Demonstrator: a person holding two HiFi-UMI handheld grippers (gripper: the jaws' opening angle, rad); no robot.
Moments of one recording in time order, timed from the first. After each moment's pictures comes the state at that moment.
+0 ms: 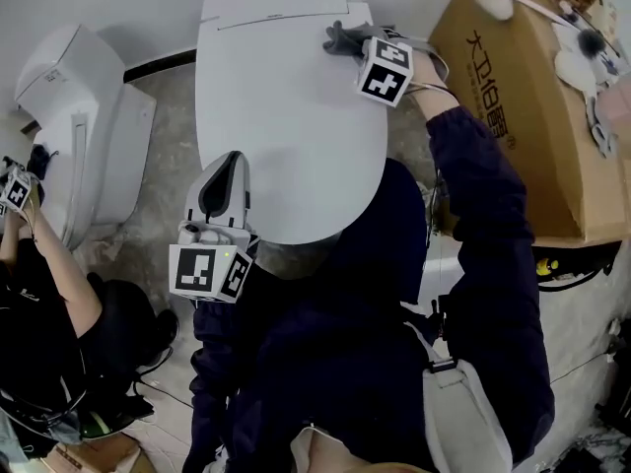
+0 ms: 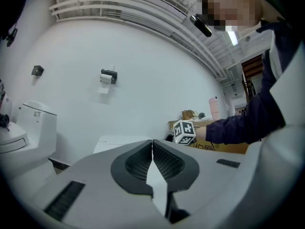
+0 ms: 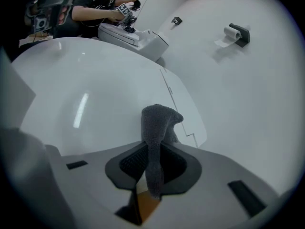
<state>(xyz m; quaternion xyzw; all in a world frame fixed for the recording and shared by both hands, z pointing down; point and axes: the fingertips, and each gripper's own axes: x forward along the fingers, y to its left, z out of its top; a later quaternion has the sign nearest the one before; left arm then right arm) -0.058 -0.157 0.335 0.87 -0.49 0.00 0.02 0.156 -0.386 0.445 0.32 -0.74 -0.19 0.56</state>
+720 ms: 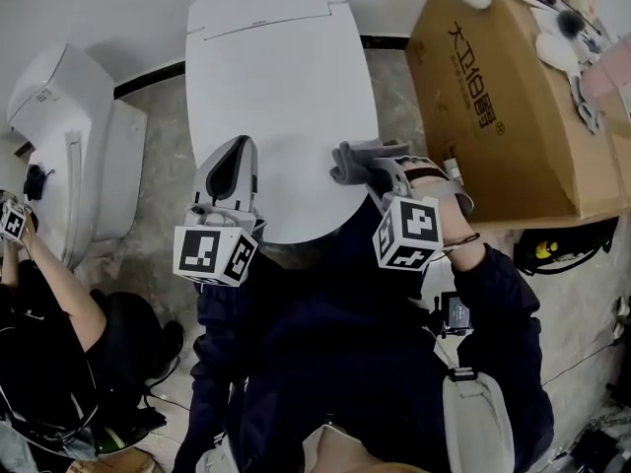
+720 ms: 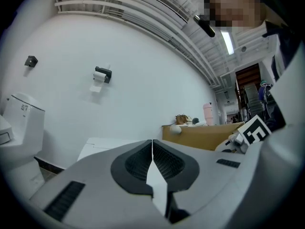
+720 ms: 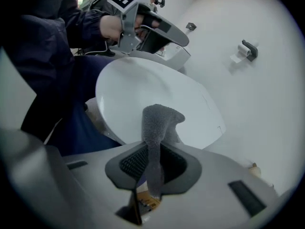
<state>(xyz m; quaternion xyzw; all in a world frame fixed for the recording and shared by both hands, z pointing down) -0.032 -0.176 0.327 0.90 -0.44 -0.04 0.02 0.136 -0.112 0.464 0.27 -0.76 -0.15 0.58</state>
